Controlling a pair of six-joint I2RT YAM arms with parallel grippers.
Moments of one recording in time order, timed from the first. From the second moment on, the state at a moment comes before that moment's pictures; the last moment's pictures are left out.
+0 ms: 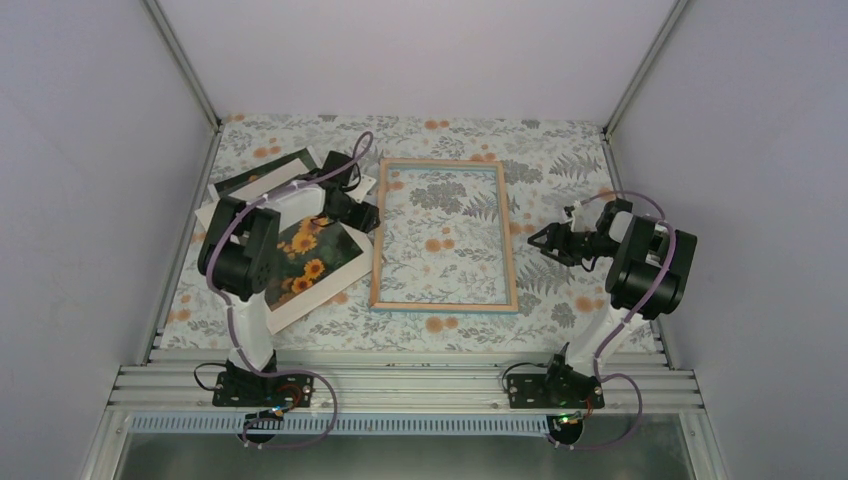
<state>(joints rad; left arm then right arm) -0.33 1.97 1.29 -0.45 0.30 0.06 -0.39 1.85 1.01 -0.68 -0.86 -0.21</state>
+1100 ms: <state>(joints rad) 0.51 1.71 0.99 -0.63 0.24 0.33 -0.39 1.75 1.01 -0.64 -0.81 -0.24</state>
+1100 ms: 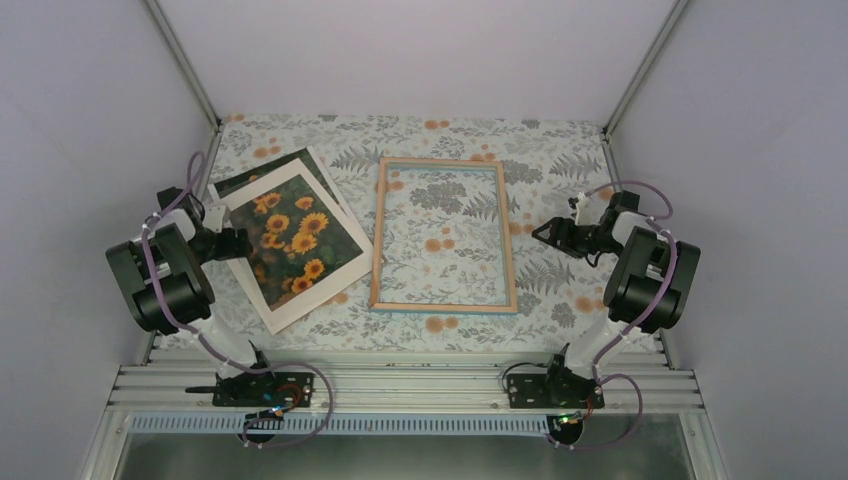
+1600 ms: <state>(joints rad) 0.37 2.07 1.43 -0.58 0.29 0.35 -0.39 1.76 1.01 -0.64 -0.81 -0.24</state>
